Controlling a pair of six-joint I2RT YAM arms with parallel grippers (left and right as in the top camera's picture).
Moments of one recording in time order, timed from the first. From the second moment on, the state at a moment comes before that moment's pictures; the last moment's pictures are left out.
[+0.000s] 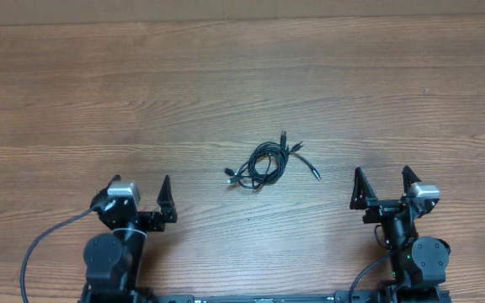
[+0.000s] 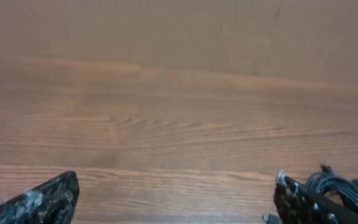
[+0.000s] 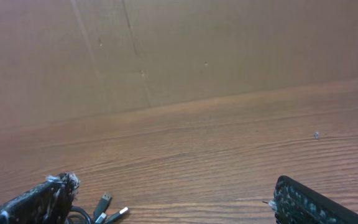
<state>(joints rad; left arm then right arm) -0.05 0.20 0.23 -0.25 0.02 -0.13 0.03 0.02 0.02 -0.04 -0.05 0.20</state>
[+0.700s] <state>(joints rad) -0.05 0.93 0.83 -0.74 0.15 -0.13 0.03 0.02 0.02 -0.03 -0.05 0.20</state>
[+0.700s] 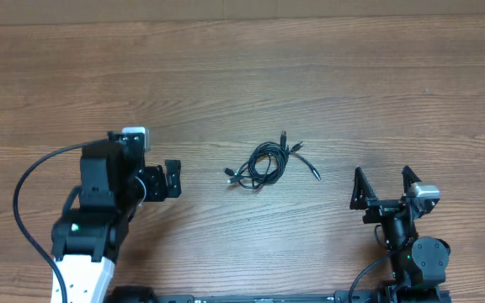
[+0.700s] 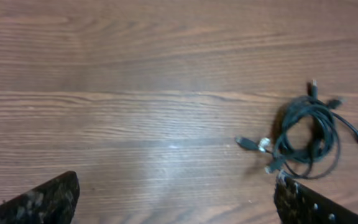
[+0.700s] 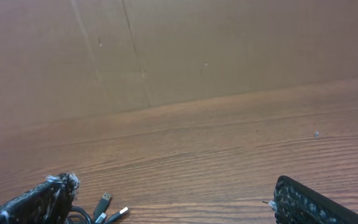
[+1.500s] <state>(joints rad) -0.12 1.11 0.86 -0.51 0.31 -0.28 0.03 0.02 0.02 -0.04 -0.05 0.20</state>
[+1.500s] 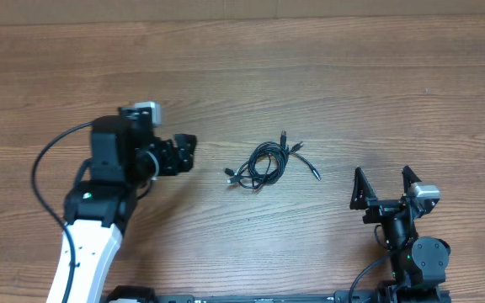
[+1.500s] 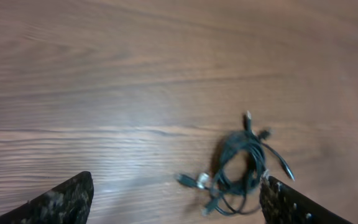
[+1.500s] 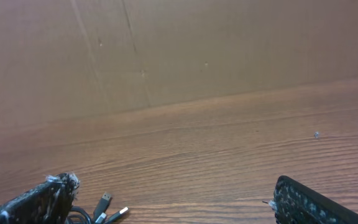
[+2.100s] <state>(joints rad) -0.43 1.47 1.20 -0.73 0.13 -0.23 0.03 0.02 0.02 -0.03 -0.05 0.20</state>
